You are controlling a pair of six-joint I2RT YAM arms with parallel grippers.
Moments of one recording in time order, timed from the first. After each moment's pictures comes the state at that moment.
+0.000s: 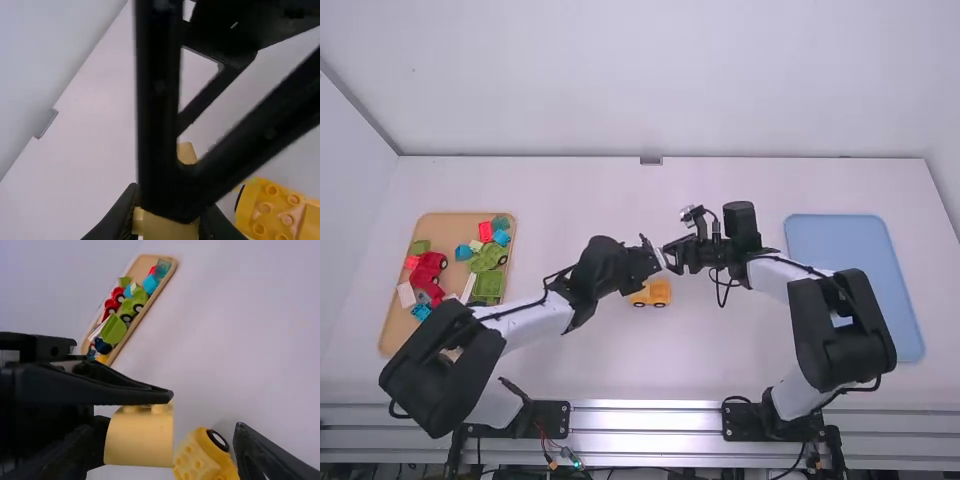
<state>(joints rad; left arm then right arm) -0.56 1.51 0.59 0.42 0.16 0.60 0.25 1.72 0.77 0.18 -1.03 0.14</state>
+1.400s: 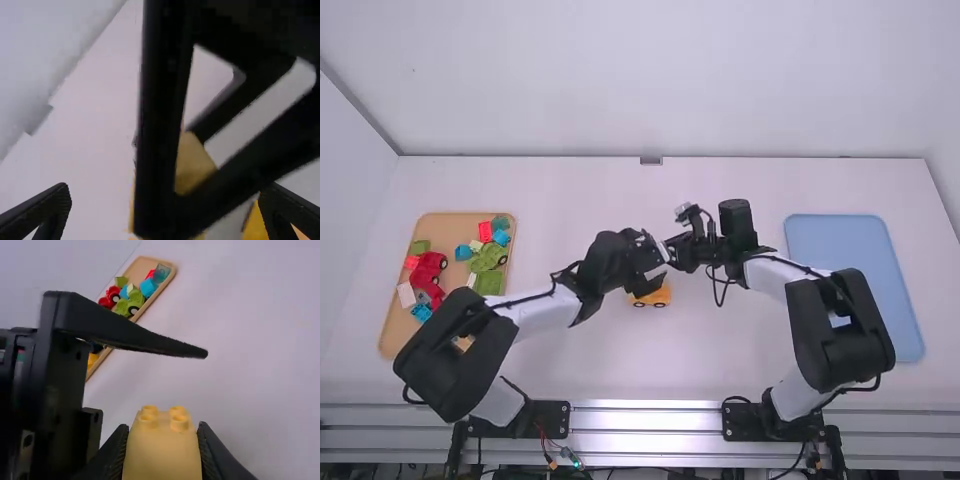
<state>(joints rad) -0.55 1.57 0.65 0.36 0.16 0.52 0.27 1.72 0.79 0.21 -0.99 0.06</state>
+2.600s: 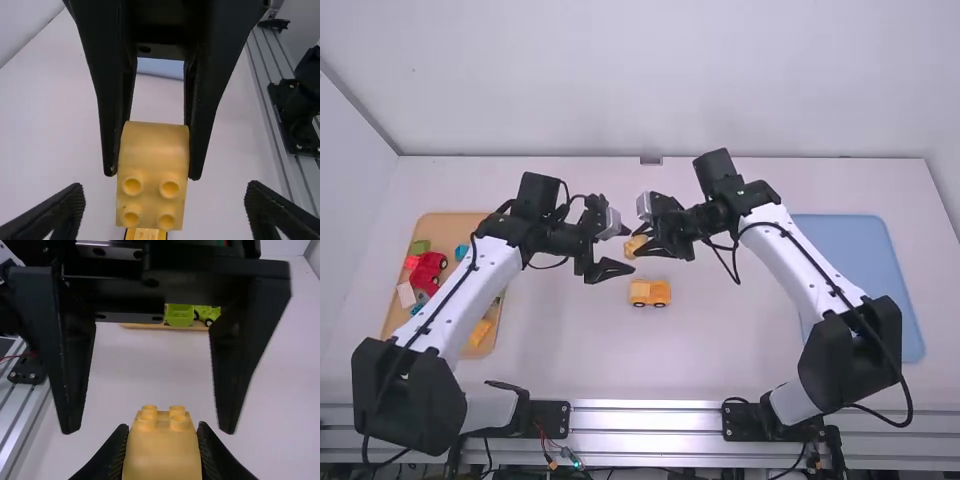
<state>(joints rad) -0.19 1.39 1.09 -0.67 1.04 0.85 0.40 1.64 1.38 -0.87 -1.02 -1.06</state>
